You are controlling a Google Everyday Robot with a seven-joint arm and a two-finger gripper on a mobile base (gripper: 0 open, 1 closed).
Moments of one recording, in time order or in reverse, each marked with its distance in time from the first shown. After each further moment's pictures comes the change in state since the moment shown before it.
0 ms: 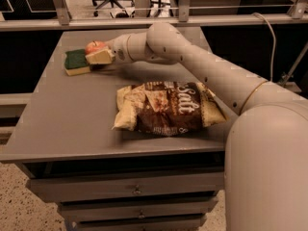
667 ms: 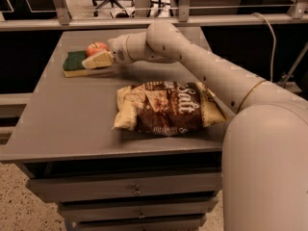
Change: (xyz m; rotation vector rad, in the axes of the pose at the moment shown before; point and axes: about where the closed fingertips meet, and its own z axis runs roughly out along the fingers) arm 0.003 0.007 0.002 -0.042 0.023 -0.026
